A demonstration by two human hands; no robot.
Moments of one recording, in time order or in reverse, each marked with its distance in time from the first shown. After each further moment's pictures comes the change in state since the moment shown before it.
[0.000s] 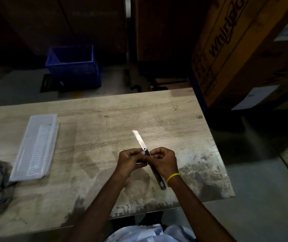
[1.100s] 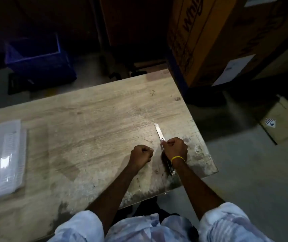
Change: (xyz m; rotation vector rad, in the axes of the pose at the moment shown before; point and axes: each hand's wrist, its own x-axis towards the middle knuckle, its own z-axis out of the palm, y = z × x) left_hand 0.047 -0.075 0.092 0.533 -0.111 -0.066; right_hand 0.048 0.068 -0.092 -0.404 0.433 0.204
